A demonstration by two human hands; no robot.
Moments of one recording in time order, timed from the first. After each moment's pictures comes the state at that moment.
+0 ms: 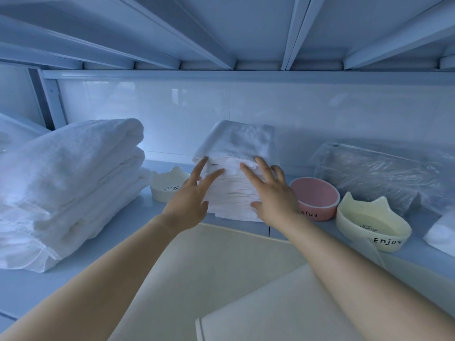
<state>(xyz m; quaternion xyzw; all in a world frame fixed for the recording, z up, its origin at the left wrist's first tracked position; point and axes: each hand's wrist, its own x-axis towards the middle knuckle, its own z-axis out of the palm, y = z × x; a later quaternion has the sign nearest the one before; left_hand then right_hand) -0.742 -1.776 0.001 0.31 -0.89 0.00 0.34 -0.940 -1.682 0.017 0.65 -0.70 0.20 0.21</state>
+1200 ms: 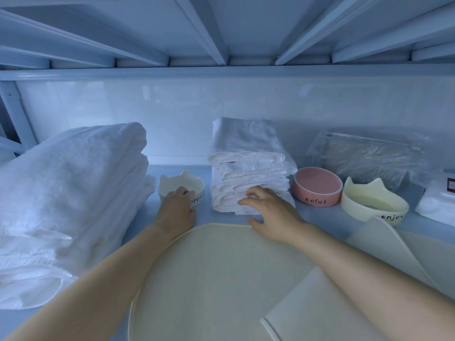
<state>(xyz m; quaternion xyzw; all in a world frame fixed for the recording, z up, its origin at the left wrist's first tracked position) -0.694 -1.835 -0.018 0.39 -0.89 -0.02 0.21 -0.893 -1.677 -0.008 0.69 -0.69 0.20 0.08</state>
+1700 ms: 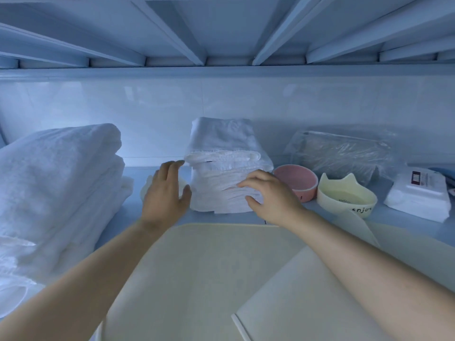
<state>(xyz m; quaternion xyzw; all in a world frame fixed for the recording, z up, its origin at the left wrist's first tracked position) -0.714 -1.795 0.012 0.31 -0.84 0.00 0.45 -0.918 -1.649 0.020 0.66 -0.68 0.31 0.13</state>
